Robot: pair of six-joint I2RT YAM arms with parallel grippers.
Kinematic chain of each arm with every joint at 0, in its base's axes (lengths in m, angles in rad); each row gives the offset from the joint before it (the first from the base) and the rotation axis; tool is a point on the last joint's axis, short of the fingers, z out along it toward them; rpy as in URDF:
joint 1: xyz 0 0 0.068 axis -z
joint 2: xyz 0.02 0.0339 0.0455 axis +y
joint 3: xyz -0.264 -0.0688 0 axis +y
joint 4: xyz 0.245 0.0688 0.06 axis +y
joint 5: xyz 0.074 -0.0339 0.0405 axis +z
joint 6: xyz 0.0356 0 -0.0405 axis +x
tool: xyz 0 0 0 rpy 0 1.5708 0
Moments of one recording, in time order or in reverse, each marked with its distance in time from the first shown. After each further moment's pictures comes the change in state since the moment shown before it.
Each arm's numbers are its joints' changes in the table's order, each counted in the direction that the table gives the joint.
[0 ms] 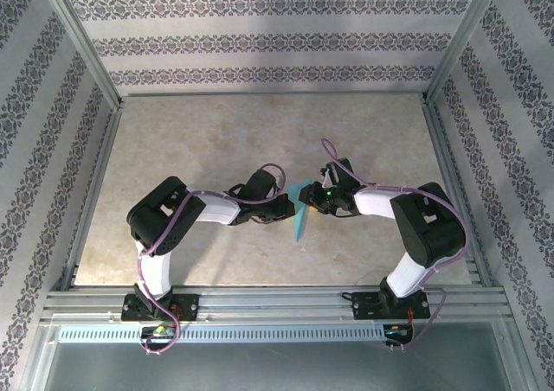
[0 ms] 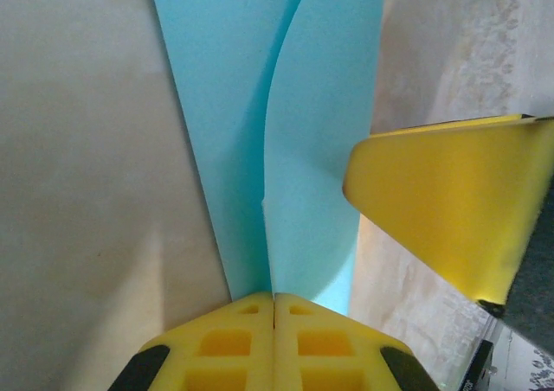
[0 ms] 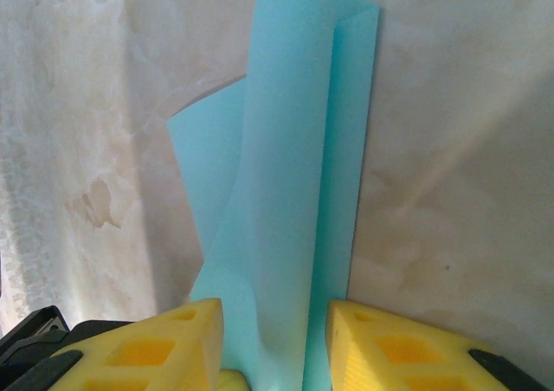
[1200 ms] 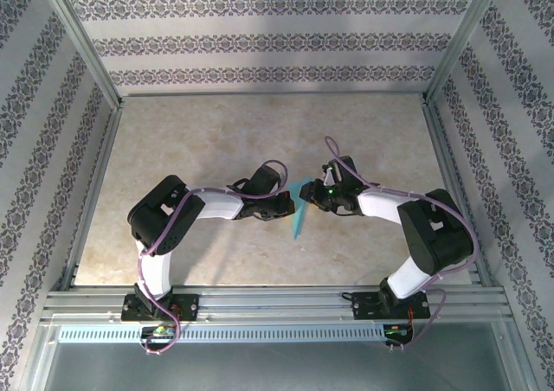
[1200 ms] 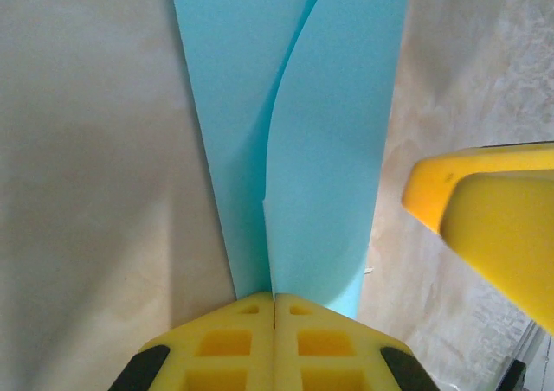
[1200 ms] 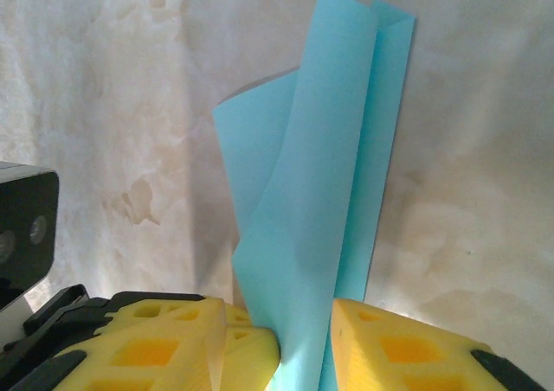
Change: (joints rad) left arm 0.002 0.008 -0.085 0.159 0.053 0.034; right arm 0.014 -0.079 0.006 0.021 -0.001 -0.006
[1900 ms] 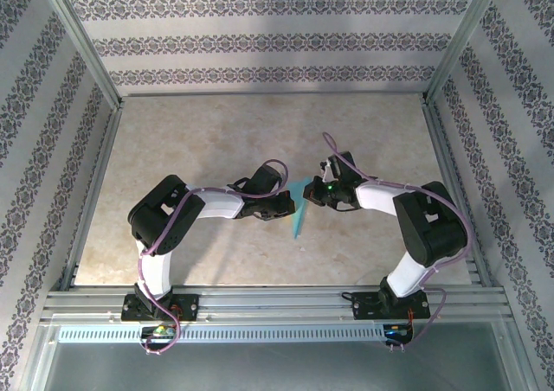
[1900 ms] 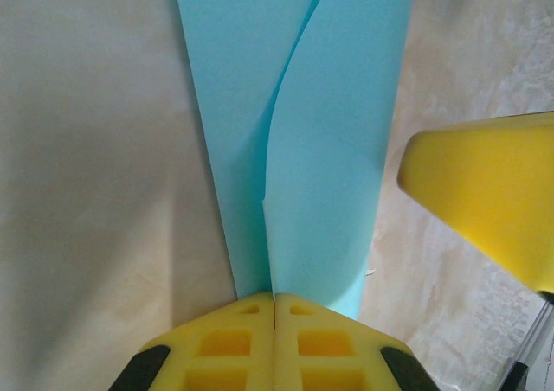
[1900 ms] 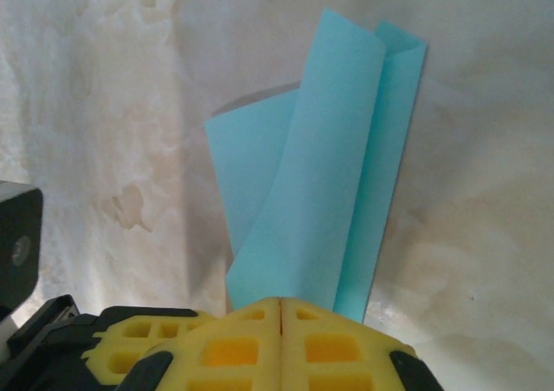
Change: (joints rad) left arm 0.000 0.001 -0.012 0.024 0.004 0.001; right arm 0.014 0.080 -0.073 0.053 0.043 -0.061
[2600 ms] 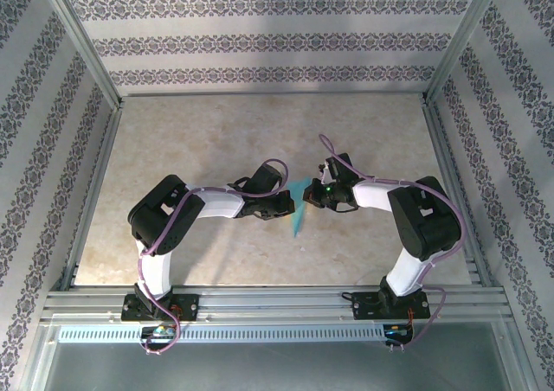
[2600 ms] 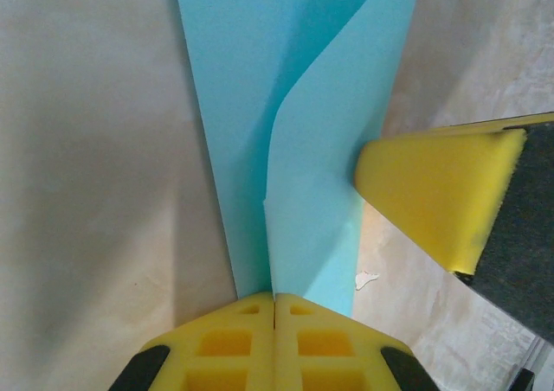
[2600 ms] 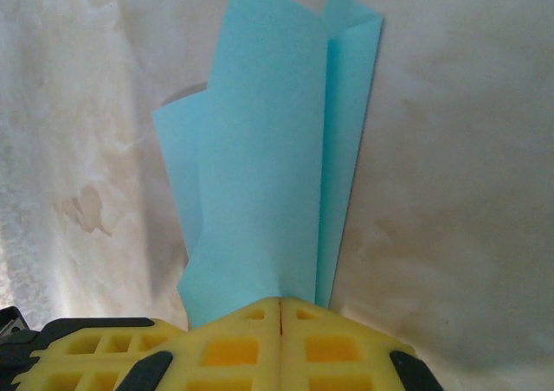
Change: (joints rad) left arm 0.000 0.000 -0.009 0.018 0.014 0.003; right arm 0.000 0.048 -0.013 0.010 -0.012 -0.019
